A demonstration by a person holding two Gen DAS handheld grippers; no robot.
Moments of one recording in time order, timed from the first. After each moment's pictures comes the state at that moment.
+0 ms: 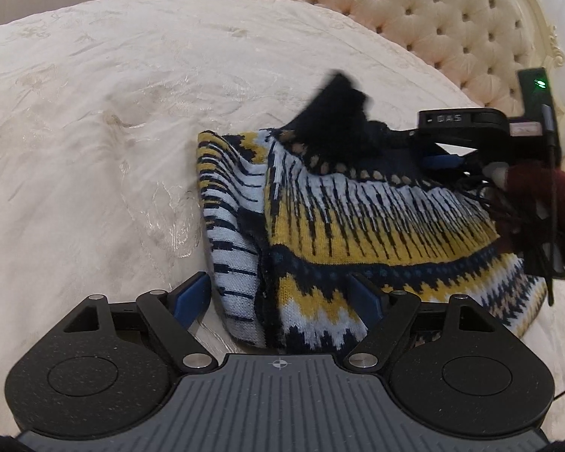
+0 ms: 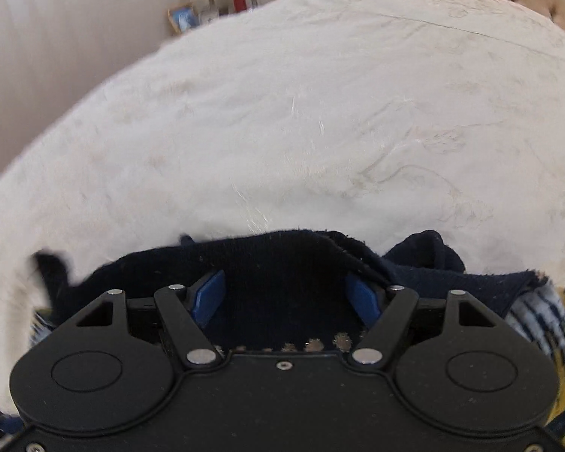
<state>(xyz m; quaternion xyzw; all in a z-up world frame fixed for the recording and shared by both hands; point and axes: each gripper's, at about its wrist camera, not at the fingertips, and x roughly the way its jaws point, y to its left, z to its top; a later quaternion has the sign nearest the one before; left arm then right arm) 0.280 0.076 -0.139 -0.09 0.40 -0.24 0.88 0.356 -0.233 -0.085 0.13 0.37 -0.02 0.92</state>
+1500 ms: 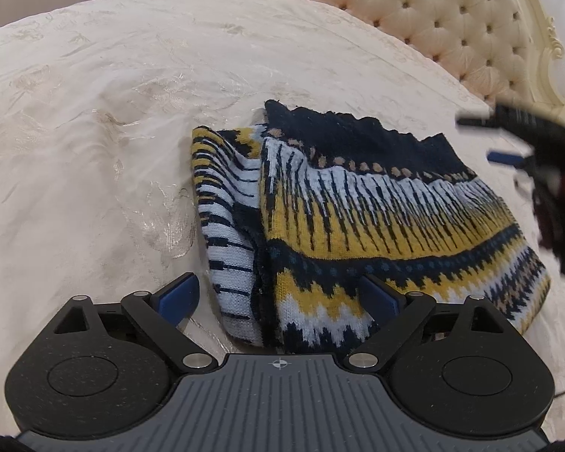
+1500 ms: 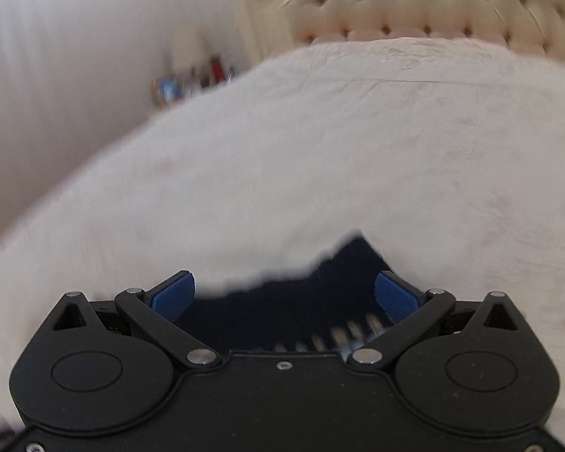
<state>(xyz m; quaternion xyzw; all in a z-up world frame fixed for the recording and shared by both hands) 0.281 0.071 -0.143 -0.08 0.40 -0.24 0.88 0.303 -0.269 -0.060 0.08 0.31 -0.06 0.94</state>
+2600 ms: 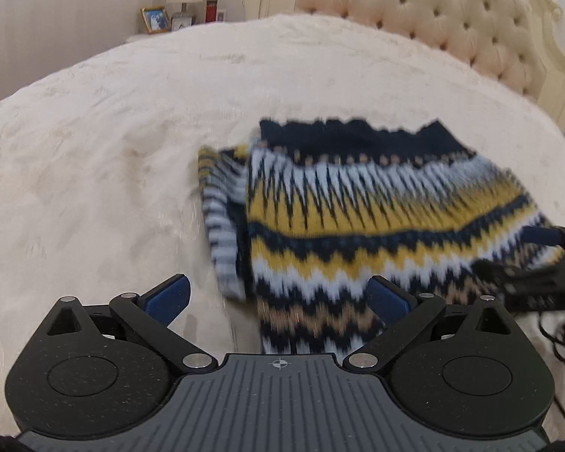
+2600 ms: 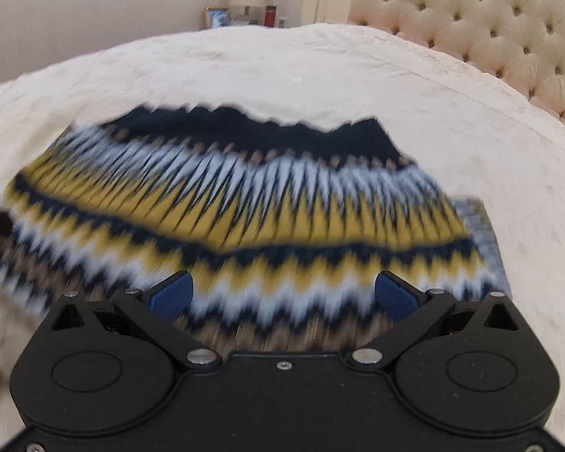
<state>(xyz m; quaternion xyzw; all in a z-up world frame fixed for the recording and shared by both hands) 0.222 0.046 -0.121 0.01 0.38 -0.18 0.91 0.185 -0.200 -0.104 -0.06 0.35 -0.04 0.93</state>
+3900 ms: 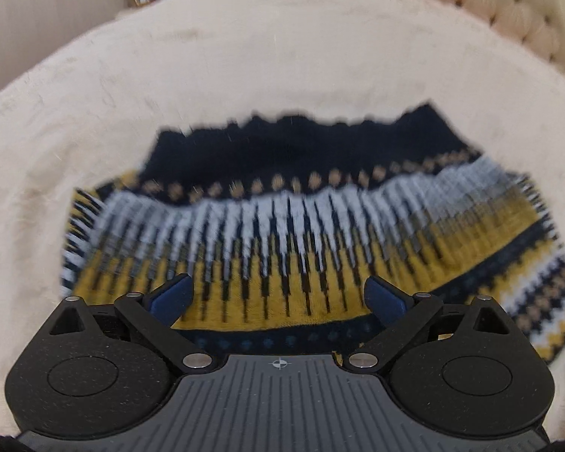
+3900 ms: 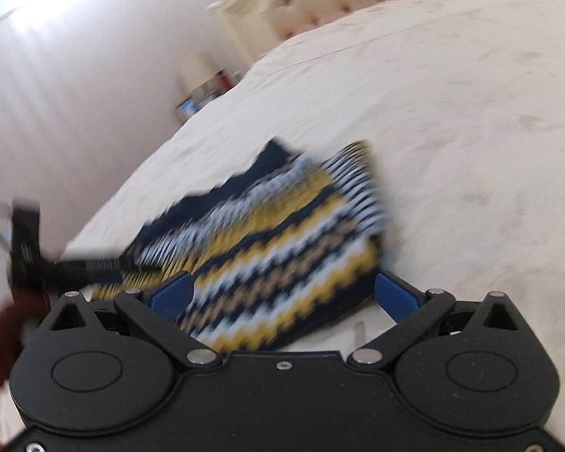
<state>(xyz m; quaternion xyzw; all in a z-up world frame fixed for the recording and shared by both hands) 0.287 -0.092 -0.123 0.05 0.44 -0.14 0.88 0.116 -0.376 -0.086 0.28 0.27 0.00 0.92</state>
